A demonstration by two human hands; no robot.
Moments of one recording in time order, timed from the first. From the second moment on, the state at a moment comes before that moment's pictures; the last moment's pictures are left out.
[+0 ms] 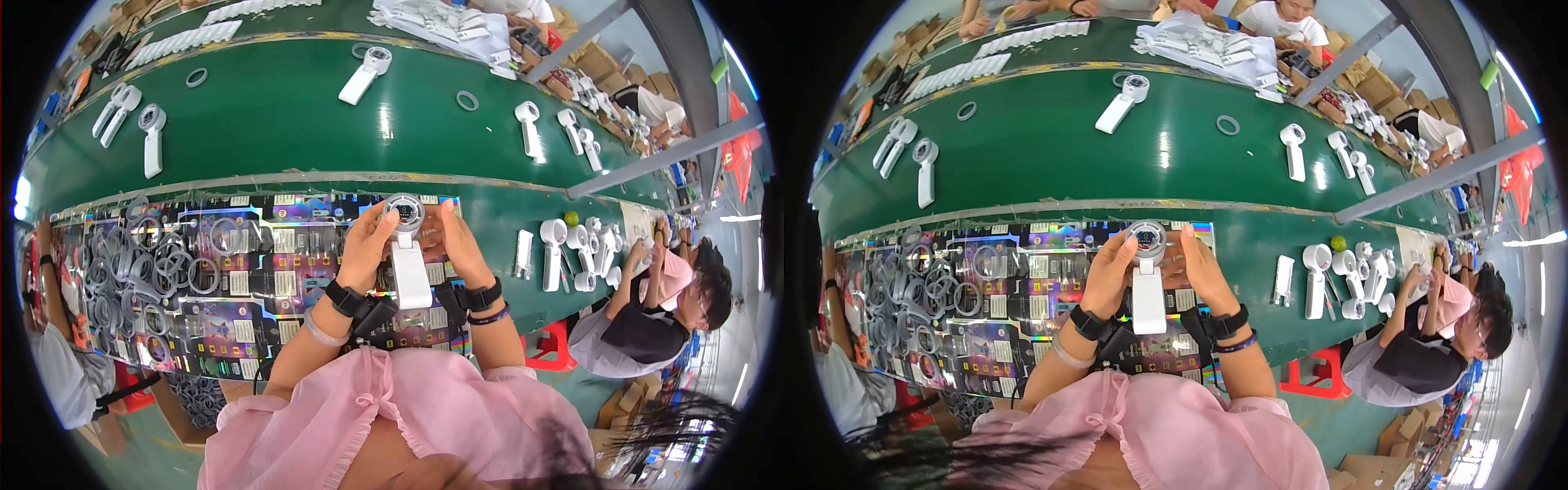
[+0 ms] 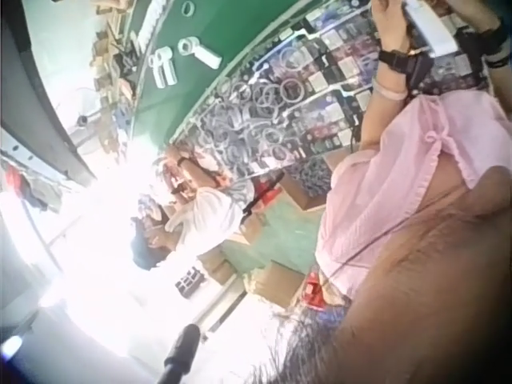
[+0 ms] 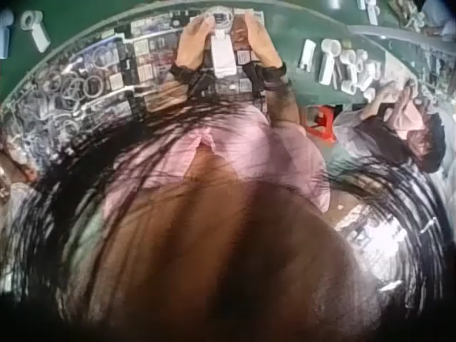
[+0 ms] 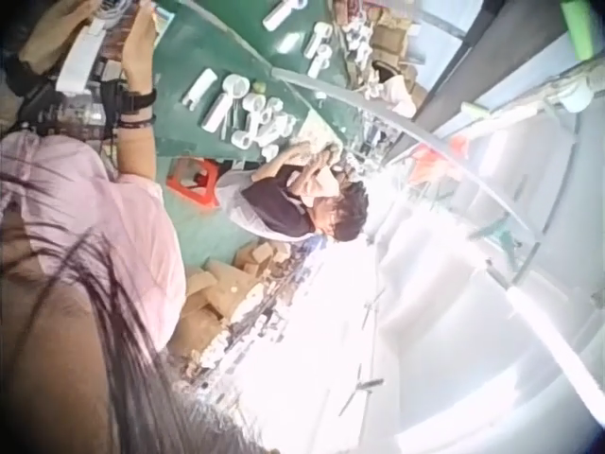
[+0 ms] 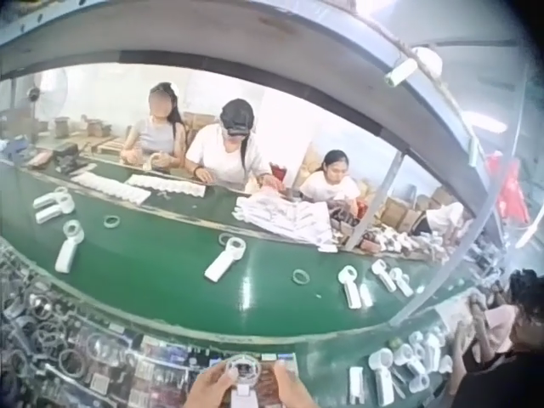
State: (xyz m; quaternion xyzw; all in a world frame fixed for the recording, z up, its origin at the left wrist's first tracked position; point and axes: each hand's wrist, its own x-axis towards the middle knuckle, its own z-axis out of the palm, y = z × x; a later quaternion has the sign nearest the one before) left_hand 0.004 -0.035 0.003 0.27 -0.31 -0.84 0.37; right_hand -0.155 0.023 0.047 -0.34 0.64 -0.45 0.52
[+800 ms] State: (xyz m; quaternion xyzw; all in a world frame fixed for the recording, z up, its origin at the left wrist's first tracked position) left_hand 0.000 -0.031 -0.008 0.27 -0.48 -0.72 0.42; right_hand -0.159 0.014 0.083 -0.59 0.61 -0.37 0.37
